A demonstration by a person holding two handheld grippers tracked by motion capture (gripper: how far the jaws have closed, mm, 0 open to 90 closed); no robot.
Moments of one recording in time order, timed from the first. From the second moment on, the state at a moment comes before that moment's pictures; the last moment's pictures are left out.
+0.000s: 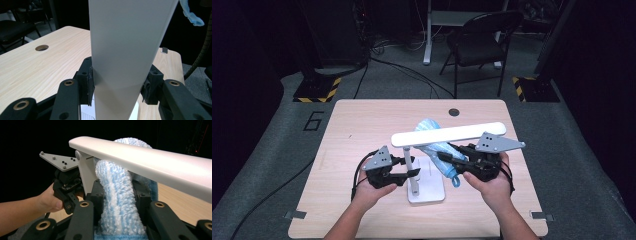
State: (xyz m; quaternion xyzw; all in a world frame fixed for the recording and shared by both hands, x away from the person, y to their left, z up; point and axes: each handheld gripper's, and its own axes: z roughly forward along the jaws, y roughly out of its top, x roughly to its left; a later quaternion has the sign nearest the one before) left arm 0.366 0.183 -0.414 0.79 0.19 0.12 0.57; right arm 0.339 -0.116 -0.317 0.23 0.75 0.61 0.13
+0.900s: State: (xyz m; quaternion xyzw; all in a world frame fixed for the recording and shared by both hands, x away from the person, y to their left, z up) left arm 0.367 0.183 -0.411 0.79 0.19 0.12 0.57; right arm 0.343 -0.173 -0.320 0.26 0.74 0.61 0.13
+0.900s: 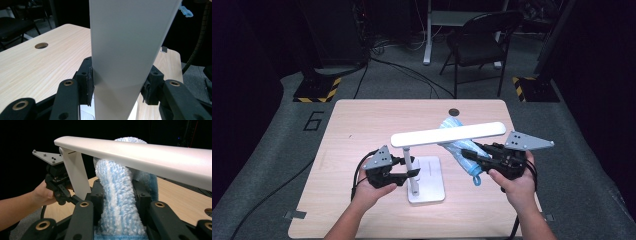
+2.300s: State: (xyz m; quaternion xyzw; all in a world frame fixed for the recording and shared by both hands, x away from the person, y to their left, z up) left arm 0.357 0.211 -0.352 0.81 0.20 0.12 0.55; right arm 0.339 -0.183 -0.318 0.26 0.74 0.60 0.14
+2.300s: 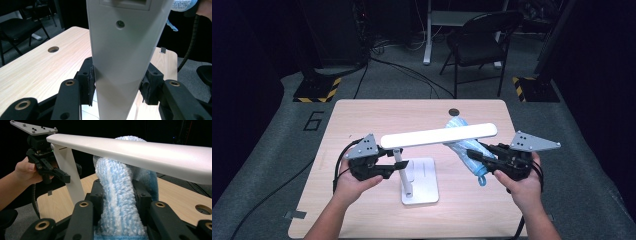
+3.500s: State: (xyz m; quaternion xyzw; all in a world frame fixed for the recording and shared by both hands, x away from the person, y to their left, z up) left arm 0.354 0.213 -0.353 0.79 0.18 0.12 0.57; right arm 0.340 -0.185 -0.318 0.27 0.74 0.59 0.15
